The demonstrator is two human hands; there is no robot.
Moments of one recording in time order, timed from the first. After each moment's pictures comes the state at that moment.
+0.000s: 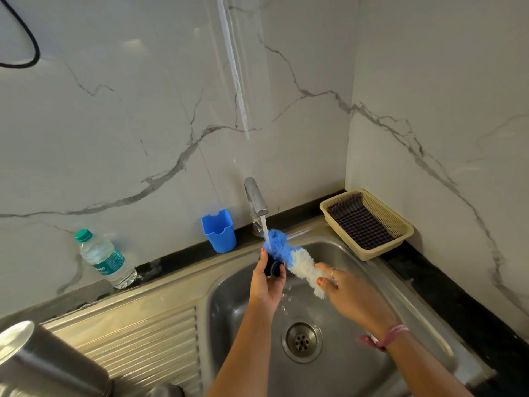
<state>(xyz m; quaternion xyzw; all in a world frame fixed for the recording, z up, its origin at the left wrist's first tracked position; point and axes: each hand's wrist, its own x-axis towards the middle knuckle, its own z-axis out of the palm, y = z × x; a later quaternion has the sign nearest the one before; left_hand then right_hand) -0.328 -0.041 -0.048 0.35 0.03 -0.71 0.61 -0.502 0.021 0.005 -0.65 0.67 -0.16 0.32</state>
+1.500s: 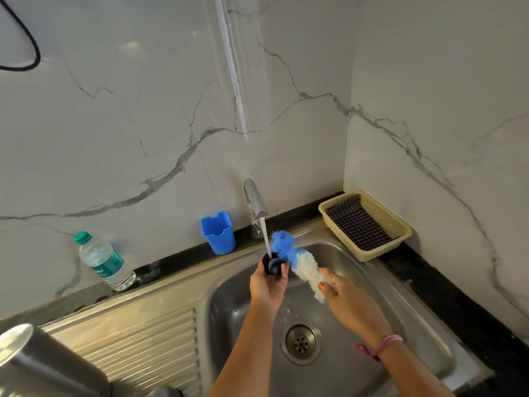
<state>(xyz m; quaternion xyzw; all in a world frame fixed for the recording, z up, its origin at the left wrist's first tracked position) -0.330 -0.050 -0.059 0.34 0.09 -0.72 0.60 -0.495 0.036 0.004 -0.61 0.69 -0.18 0.33</state>
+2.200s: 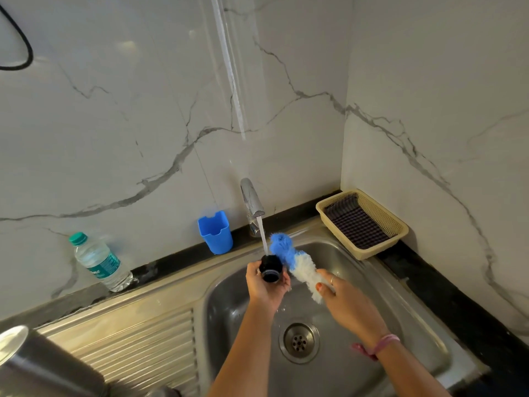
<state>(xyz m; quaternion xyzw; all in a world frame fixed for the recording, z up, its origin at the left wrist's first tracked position) -0.332 -0.042 -0.053 0.36 0.05 -0.73 0.58 -0.496 0.038 0.001 -0.60 0.70 -0.18 0.35</state>
